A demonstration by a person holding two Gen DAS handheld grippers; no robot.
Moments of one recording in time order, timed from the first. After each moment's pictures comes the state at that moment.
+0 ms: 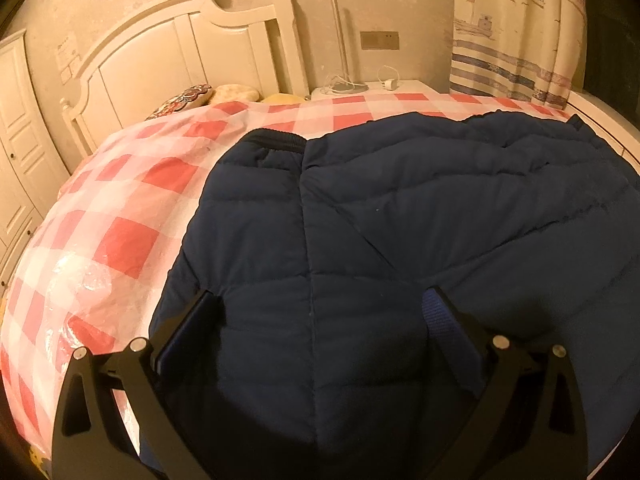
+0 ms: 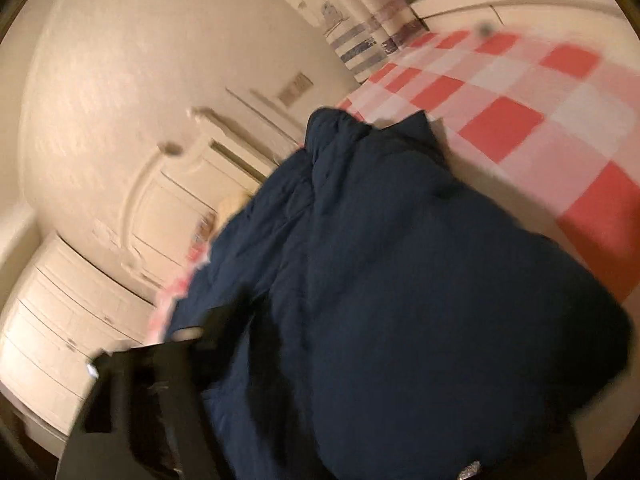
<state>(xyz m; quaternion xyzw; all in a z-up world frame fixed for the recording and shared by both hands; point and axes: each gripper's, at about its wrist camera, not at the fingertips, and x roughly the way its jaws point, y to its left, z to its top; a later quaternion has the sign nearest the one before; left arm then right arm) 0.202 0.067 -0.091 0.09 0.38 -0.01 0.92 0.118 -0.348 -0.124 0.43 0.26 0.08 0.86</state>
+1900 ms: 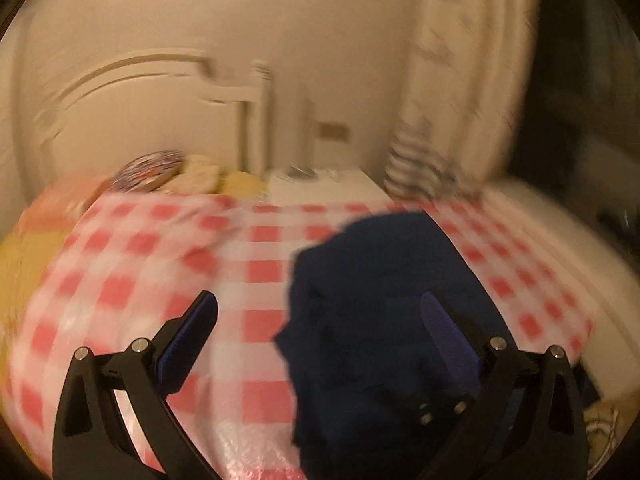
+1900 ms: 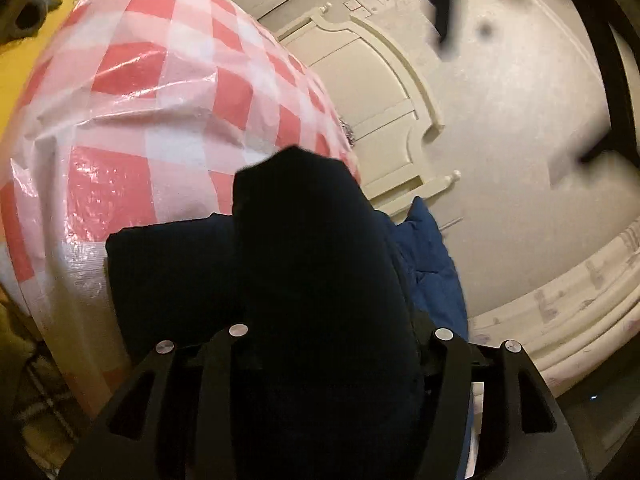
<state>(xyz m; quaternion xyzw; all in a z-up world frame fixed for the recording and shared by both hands) 0.110 0.122 0.058 0.03 0.29 -0.16 0.94 0.044 0.089 -0.120 -0.51 0.13 0.11 0.84</state>
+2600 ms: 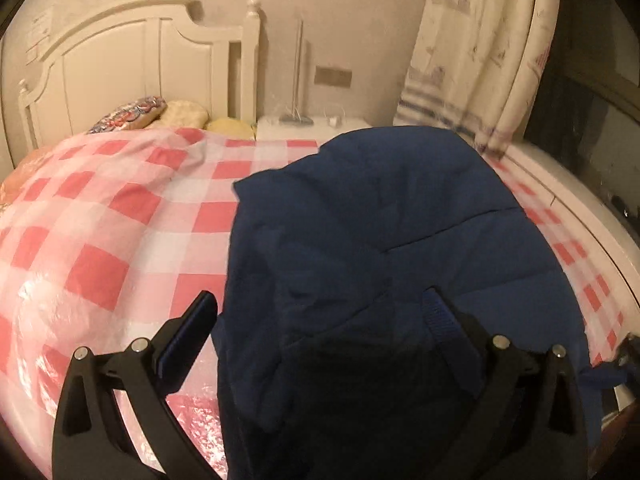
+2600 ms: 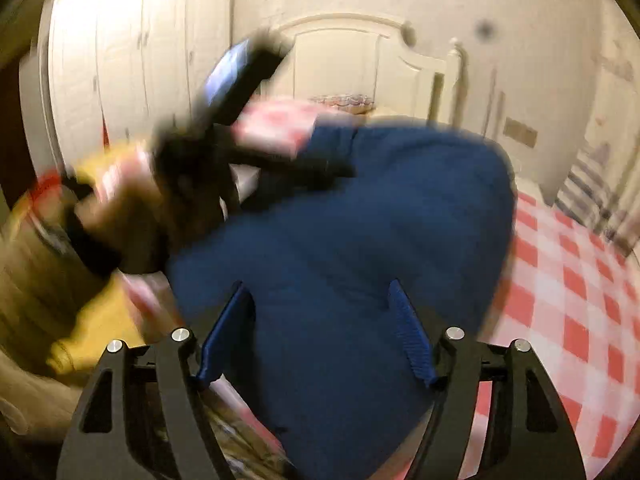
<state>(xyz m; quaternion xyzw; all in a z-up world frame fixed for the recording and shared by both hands) 0.189 0.102 -0.057 0.00 0.34 -0.14 0.93 0.058 -0.093 -0.057 -0.14 0.27 0.29 0.91</state>
